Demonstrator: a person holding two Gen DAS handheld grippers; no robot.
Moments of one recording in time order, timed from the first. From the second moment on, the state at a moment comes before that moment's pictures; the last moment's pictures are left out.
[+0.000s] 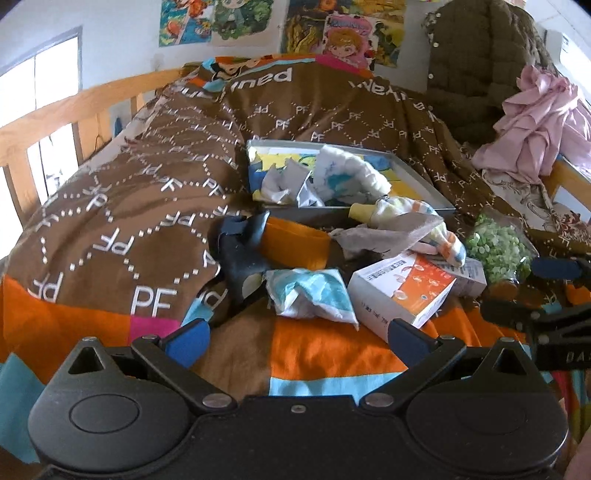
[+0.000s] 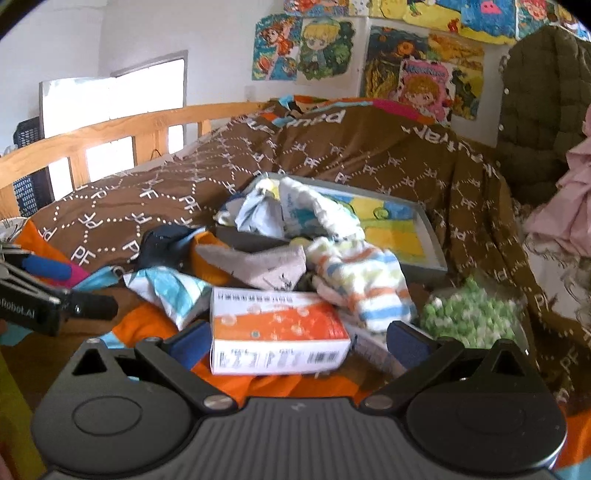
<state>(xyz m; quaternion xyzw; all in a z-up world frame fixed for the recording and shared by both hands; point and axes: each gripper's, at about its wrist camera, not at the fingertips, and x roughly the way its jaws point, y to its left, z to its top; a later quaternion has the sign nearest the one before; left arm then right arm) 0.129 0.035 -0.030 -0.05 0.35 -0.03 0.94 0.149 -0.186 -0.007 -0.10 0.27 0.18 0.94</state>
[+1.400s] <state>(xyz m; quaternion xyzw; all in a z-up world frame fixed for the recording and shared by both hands) 0.208 0.076 -0.087 -0.29 0.33 -0.06 0.90 0.203 -0.107 -0.069 -0.34 0.10 0.27 0.90</state>
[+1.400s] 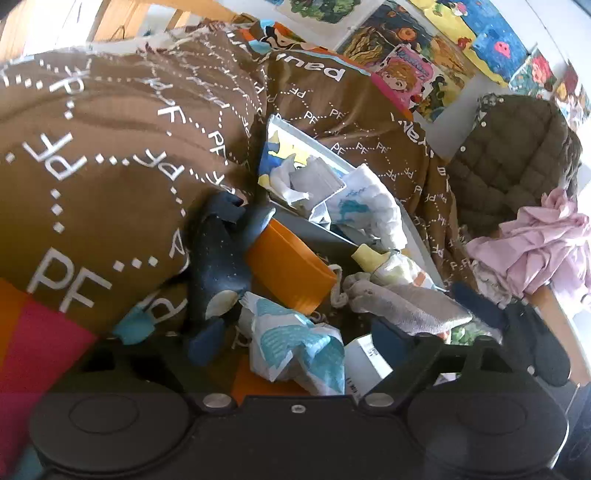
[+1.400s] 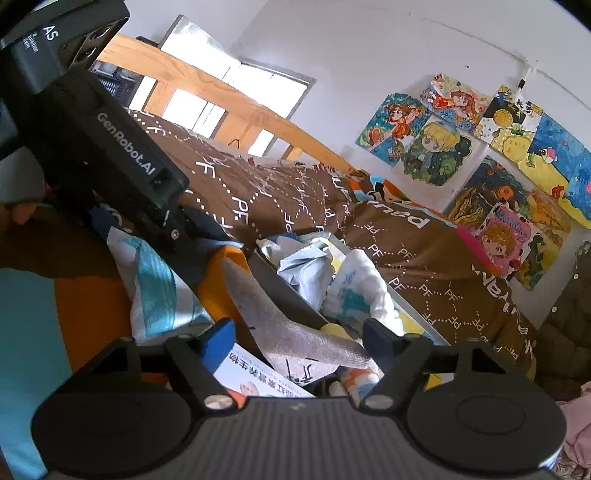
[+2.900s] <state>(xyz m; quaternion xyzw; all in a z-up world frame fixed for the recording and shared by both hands) 0.161 0.056 -0.039 -0.18 0.17 -0.11 0.96 0.164 -0.131 -0.026 -0.33 -0.02 0.21 0.92</state>
